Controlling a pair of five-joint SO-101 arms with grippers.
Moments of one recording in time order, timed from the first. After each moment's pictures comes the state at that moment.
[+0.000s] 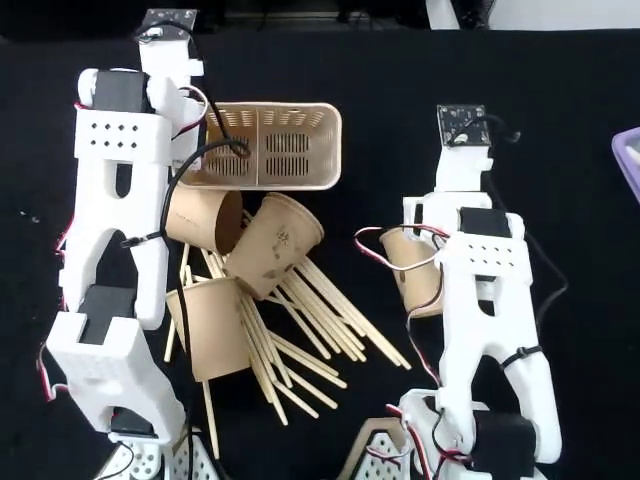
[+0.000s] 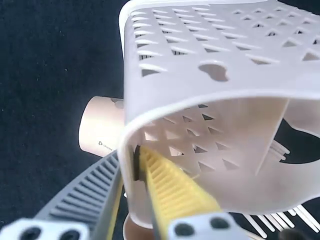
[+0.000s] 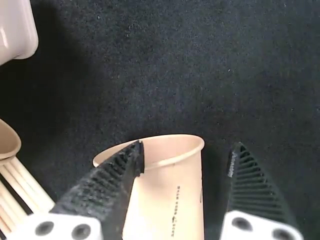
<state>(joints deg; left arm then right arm) -0.4 13.3 -37.4 100.3 -1.0 5.8 -23.0 40.4 51.8 3.9</state>
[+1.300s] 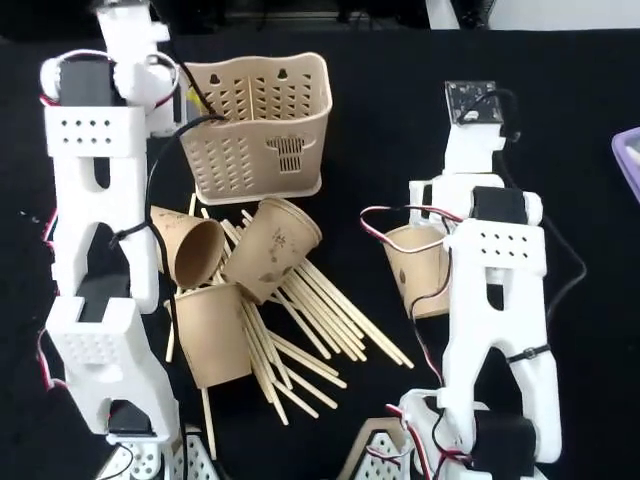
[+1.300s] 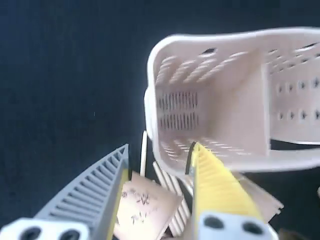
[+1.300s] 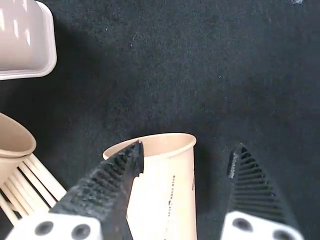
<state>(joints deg) -4.7 19.2 -54.9 99.3 0.4 5.8 -22.8 27.8 64.7 4.0</state>
